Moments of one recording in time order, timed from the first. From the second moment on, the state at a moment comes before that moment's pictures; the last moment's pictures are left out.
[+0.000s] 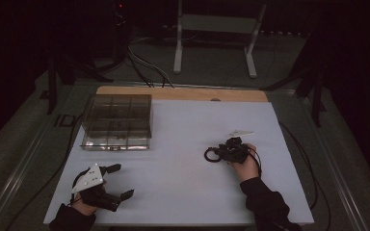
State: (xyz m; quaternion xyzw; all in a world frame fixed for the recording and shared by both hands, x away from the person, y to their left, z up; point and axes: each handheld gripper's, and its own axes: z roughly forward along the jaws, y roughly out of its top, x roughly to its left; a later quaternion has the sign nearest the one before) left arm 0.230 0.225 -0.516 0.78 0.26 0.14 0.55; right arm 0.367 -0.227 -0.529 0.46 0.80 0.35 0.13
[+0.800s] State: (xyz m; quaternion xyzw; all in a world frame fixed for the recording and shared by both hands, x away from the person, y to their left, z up) left arm 0.229 0.224 -0.516 0.78 0.26 0.14 0.54; right arm 0.363 -0.222 -0.520 0.44 0.81 0.36 0.13
